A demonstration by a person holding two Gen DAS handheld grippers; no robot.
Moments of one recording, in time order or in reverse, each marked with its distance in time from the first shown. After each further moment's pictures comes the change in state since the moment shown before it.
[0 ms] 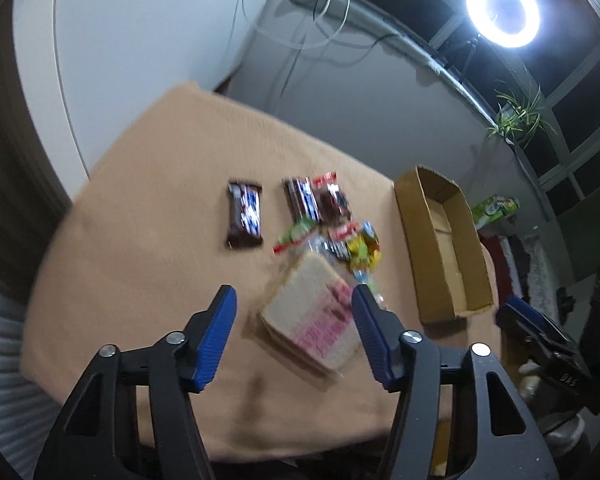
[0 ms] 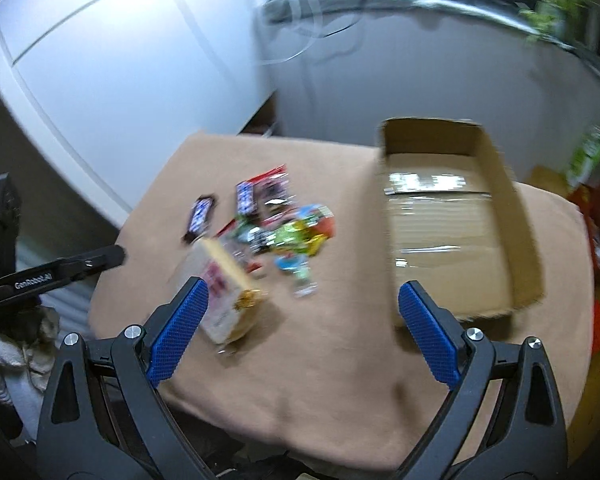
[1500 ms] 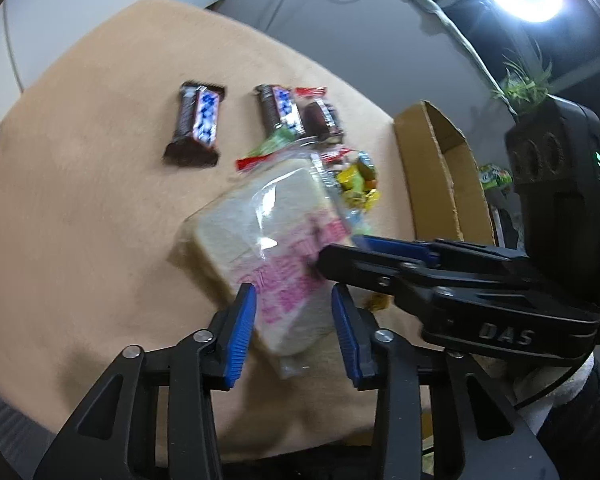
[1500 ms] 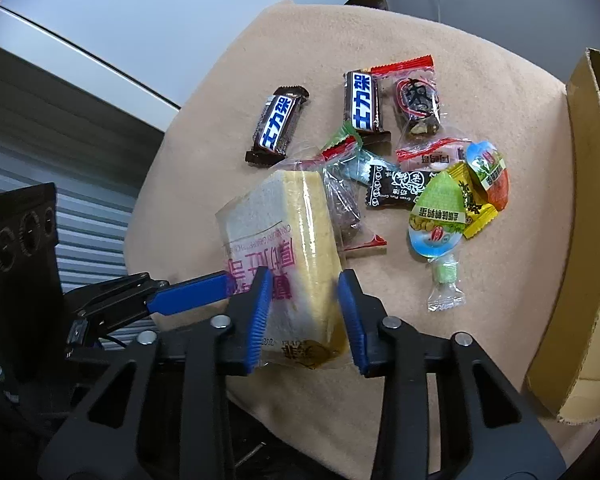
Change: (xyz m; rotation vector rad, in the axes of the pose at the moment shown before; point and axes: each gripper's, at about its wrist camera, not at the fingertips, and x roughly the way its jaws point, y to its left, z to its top) left arm 0.061 -0.008 -0.026 -0.015 0.160 -0.065; right arm 0.142 0.048 0.021 -0.107 0.391 0.275
